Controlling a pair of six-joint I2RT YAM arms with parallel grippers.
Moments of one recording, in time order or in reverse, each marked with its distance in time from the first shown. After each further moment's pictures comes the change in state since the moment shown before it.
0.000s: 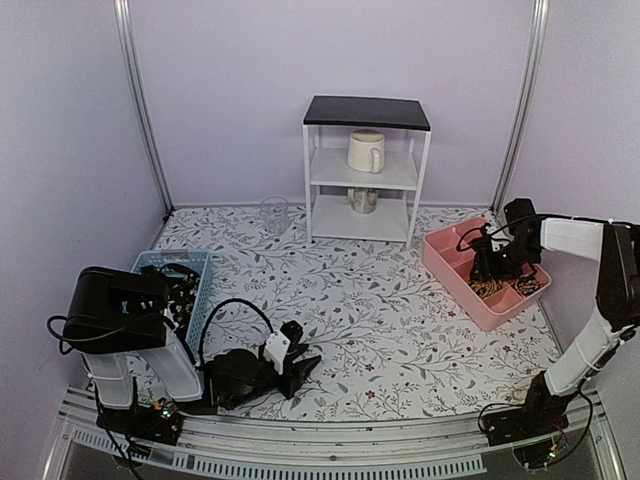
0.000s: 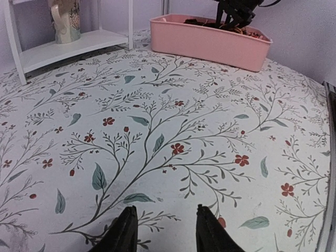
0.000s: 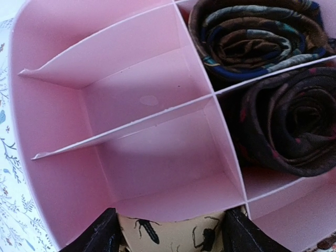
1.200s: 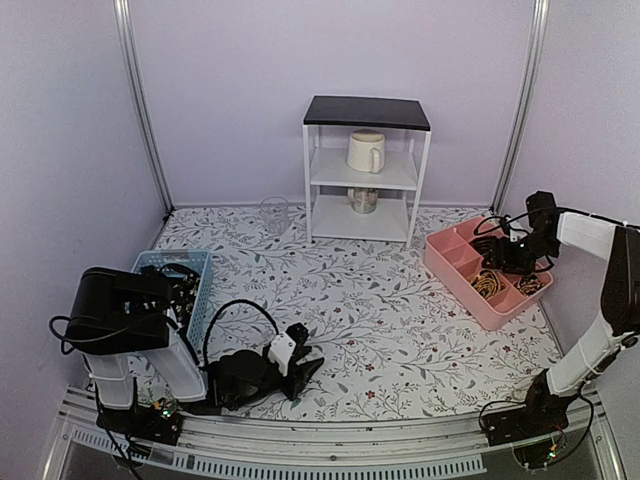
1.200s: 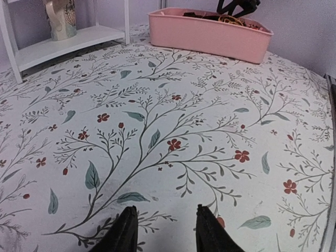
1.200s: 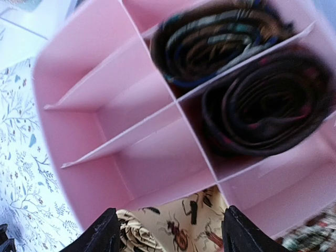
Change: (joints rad) left arm -0.005 0.014 0.029 -0.043 0.000 0.005; right arm -0.135 -0.028 0.037 -0.061 -0.164 0.078
